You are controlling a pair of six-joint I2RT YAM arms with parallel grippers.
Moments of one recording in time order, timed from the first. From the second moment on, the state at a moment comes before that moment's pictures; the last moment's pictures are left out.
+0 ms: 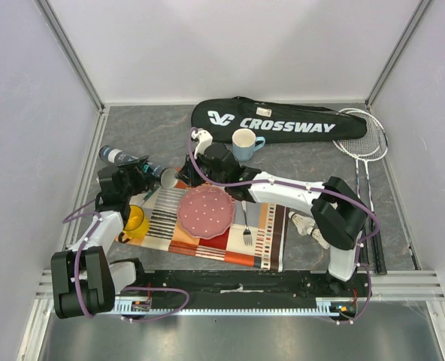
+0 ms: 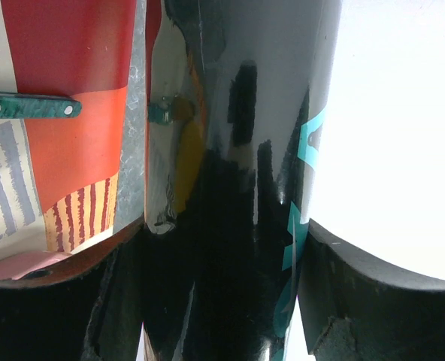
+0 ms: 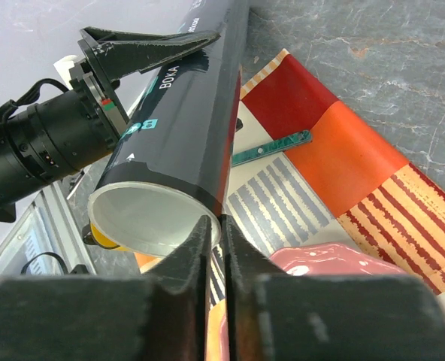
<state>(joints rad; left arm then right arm) 0.14 1.14 0.44 0.24 0.21 -1.73 0.94 1.87 1.34 0.23 -0.10 0.53</state>
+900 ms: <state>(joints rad) 0.14 1.19 0.42 0.34 0.16 -1.75 1.12 1.60 1.25 0.04 0.58 0.42</state>
